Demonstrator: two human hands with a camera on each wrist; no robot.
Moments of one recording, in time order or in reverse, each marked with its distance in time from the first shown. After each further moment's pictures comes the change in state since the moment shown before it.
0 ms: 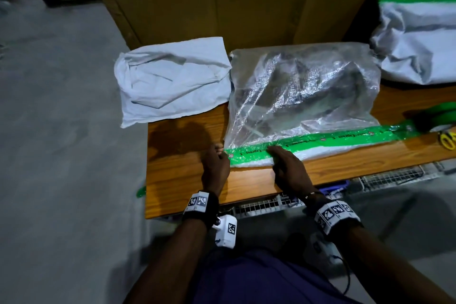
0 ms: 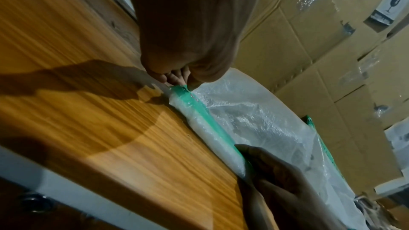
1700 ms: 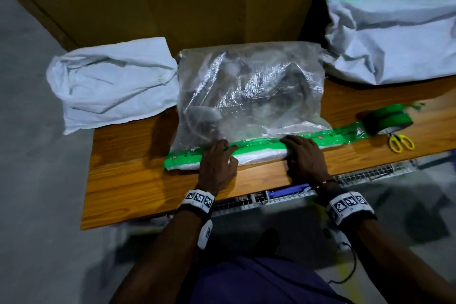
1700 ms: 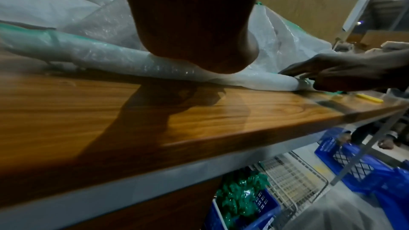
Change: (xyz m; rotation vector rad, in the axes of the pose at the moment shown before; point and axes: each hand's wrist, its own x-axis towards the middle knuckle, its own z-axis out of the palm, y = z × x) left_hand -0.042 0.076 0.135 0.611 -0.252 0.589; right_hand 0.011 0.149 -0.165 -0.361 -0.174 0.008
